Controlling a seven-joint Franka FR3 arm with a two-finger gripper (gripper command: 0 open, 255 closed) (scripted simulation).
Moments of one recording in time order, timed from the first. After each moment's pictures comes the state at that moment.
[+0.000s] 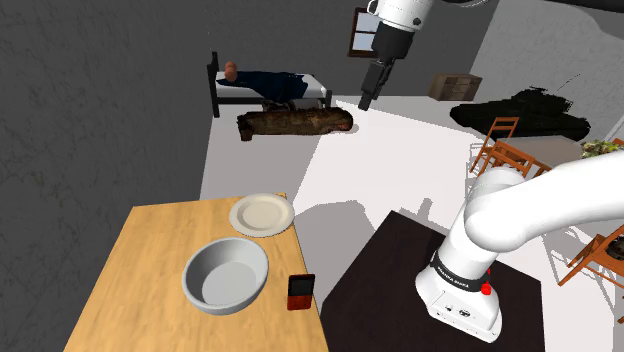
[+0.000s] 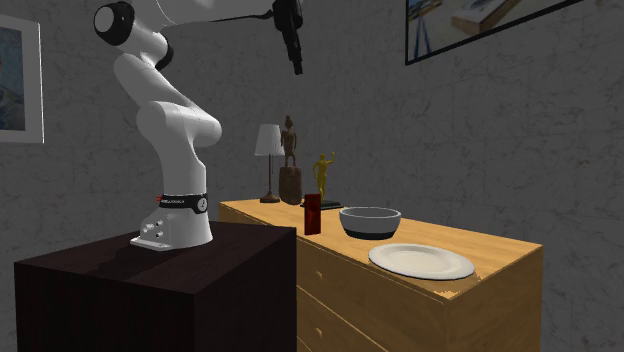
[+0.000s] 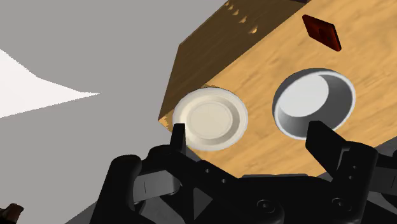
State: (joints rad) arm 0.00 -0.82 0.07 -2.30 0.06 1.65 -0.16
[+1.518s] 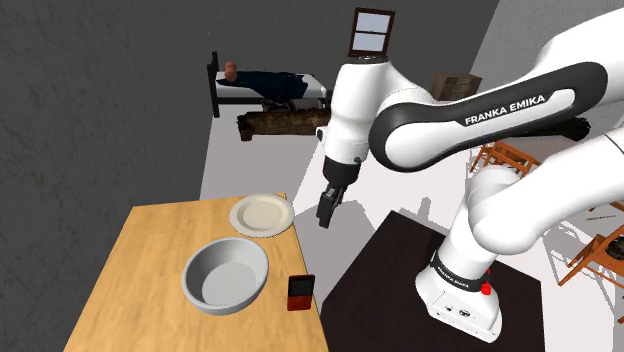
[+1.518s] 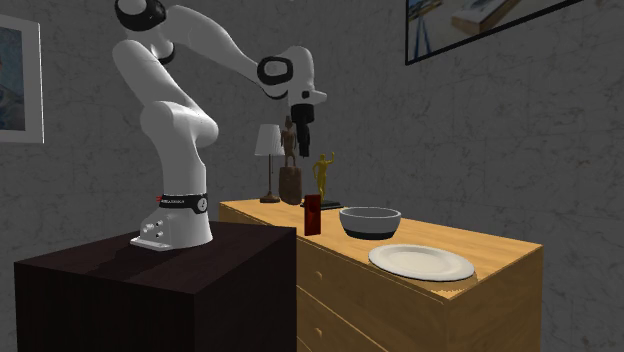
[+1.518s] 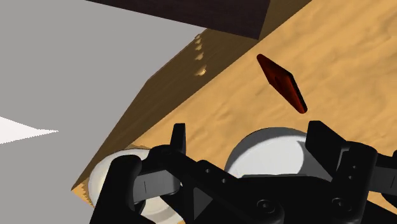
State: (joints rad) arm 0.14 -0.67 0.42 -2.71 0.28 2.12 0.12
